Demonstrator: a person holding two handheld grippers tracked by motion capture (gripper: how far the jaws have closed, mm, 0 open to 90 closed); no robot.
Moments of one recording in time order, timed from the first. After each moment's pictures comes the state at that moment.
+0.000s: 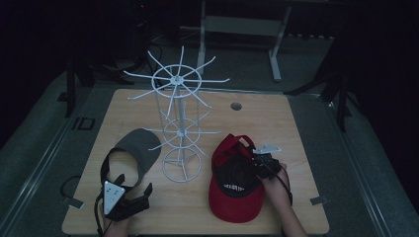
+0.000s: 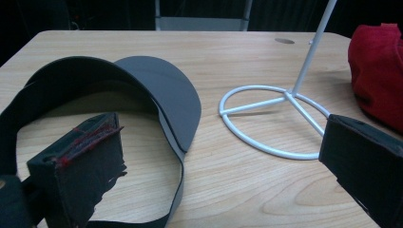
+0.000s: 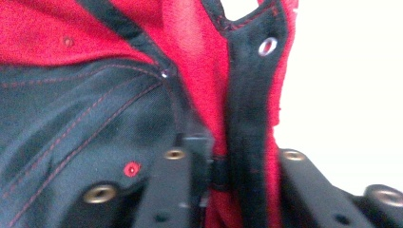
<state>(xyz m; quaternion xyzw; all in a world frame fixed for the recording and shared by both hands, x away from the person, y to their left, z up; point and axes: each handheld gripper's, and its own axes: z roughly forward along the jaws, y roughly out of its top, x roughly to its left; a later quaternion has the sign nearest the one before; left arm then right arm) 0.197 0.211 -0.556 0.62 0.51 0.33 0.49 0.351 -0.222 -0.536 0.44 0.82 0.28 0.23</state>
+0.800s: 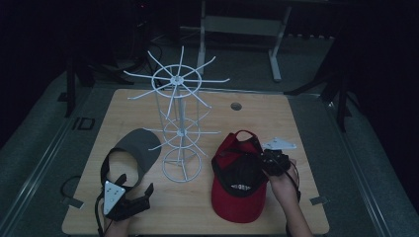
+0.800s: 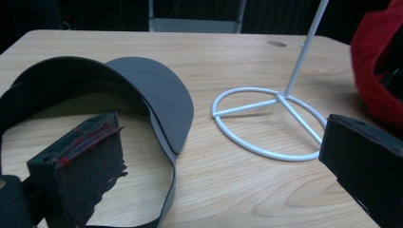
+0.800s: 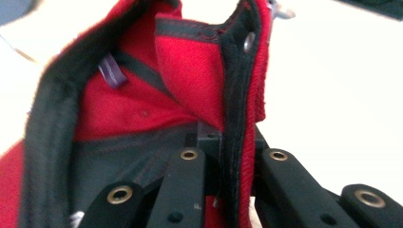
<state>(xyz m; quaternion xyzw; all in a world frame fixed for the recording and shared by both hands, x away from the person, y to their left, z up) 0.198 0.211 -0.557 0.62 0.50 0.33 0.50 0.328 -0.229 -0.471 0.42 0.79 0.36 0.24</state>
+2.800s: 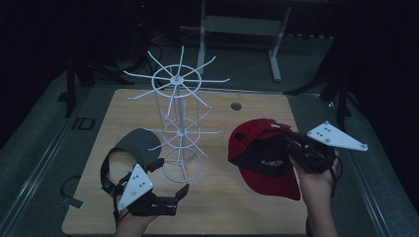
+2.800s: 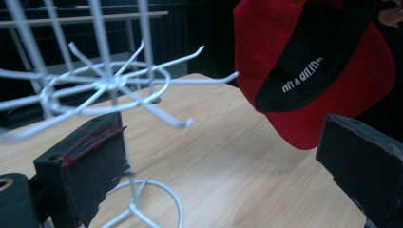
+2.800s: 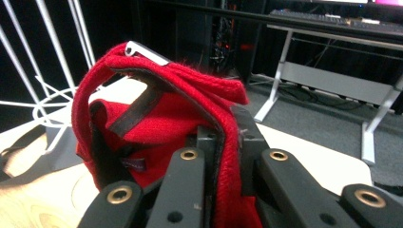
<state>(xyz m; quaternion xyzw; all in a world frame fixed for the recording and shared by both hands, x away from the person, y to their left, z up) 0.188 0.129 -0.419 0.71 0.31 0.25 0.58 0.255 -0.247 -0.322 0.37 0.71 0.51 0.31</state>
